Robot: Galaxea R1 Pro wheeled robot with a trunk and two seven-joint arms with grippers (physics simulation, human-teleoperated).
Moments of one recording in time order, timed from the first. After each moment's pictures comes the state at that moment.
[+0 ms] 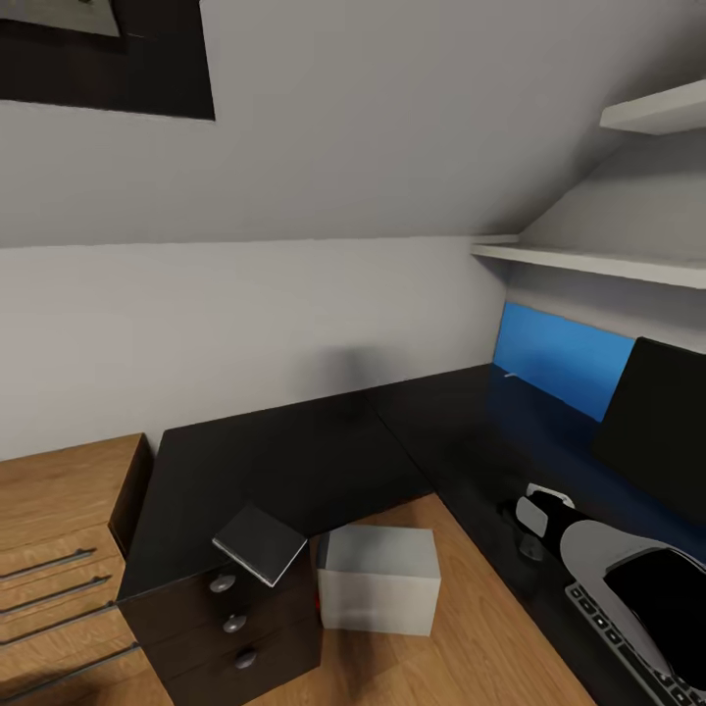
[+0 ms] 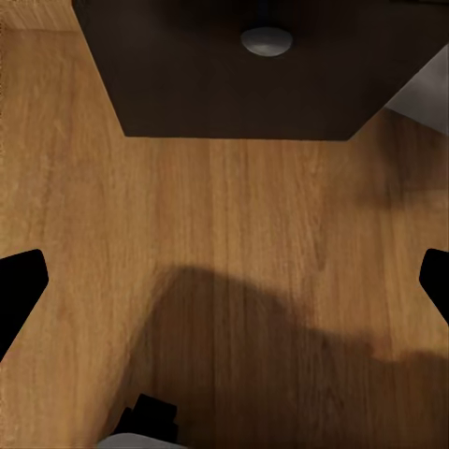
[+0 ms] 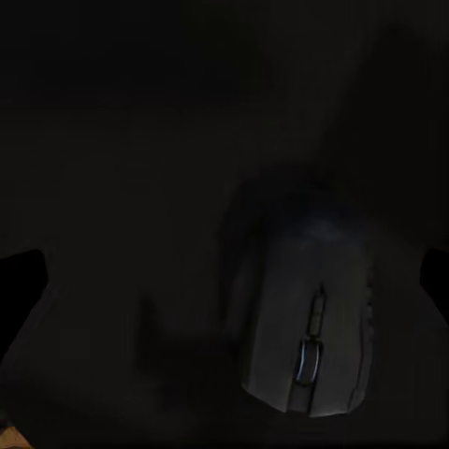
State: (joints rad) left arm -0.21 -0.01 0.18 -0.10 0.20 -0.41 -0.02; right arm -1.03 -0.16 0.47 0.02 -0.82 0.24 -0.25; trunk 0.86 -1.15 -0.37
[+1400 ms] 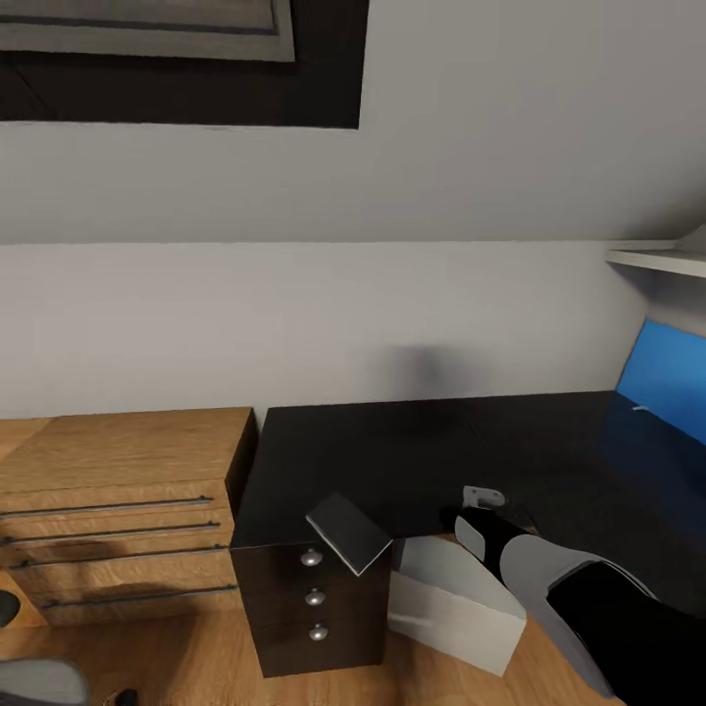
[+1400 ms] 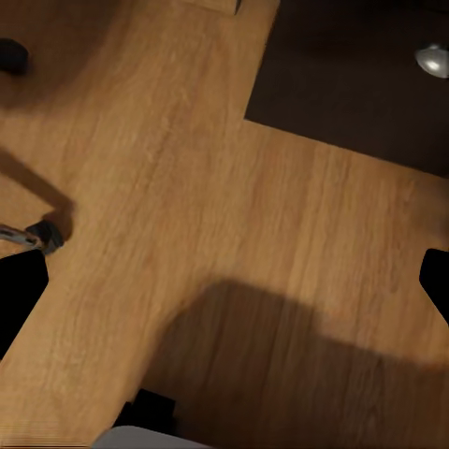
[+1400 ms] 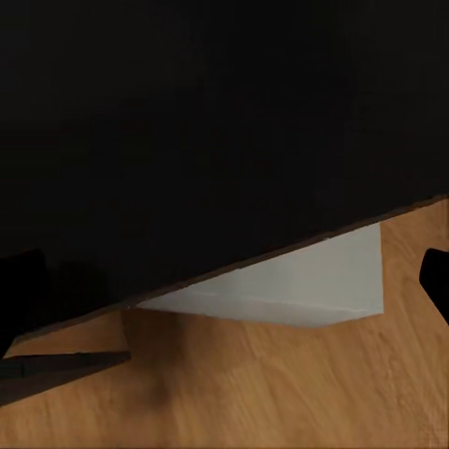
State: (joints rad) left arm -0.21 -0.01 0.17 -0.10 0.20 -0.41 -0.02; right arm -0.98 0.04 0.47 0.01 -0.62 0.11 -0.26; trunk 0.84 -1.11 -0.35
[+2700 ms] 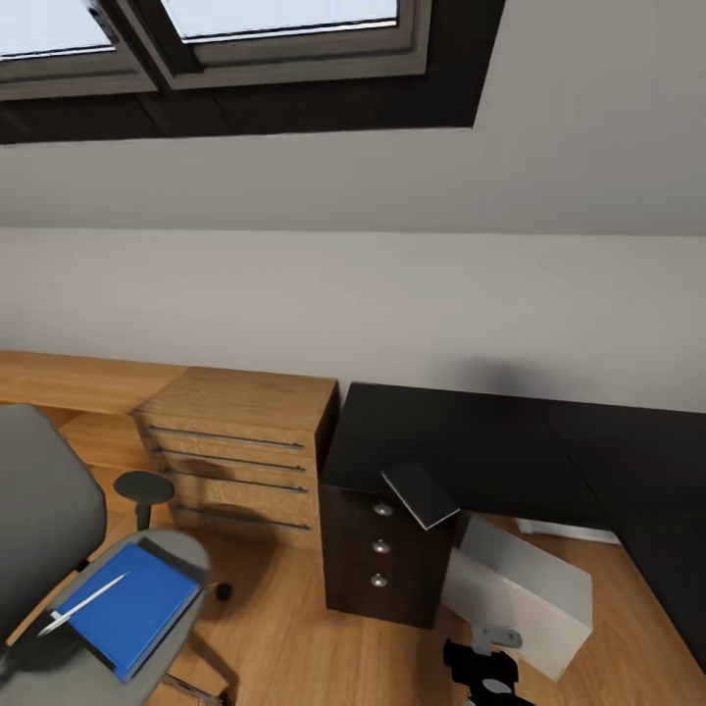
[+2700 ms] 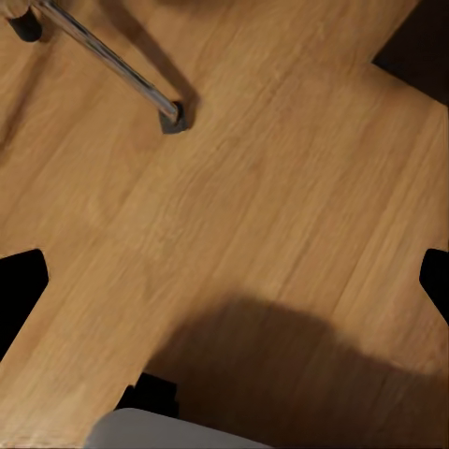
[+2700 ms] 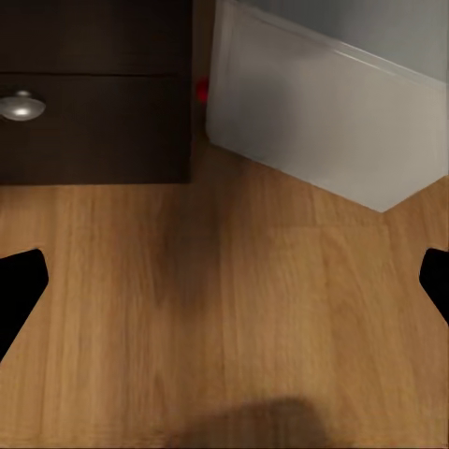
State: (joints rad) left arm -0.21 -0.02 0.17 -0.09 0.20 -0.41 -0.02; right arm -0.56 0.07 0.47 0.01 -0.56 -0.27 -0.25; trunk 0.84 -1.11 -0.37
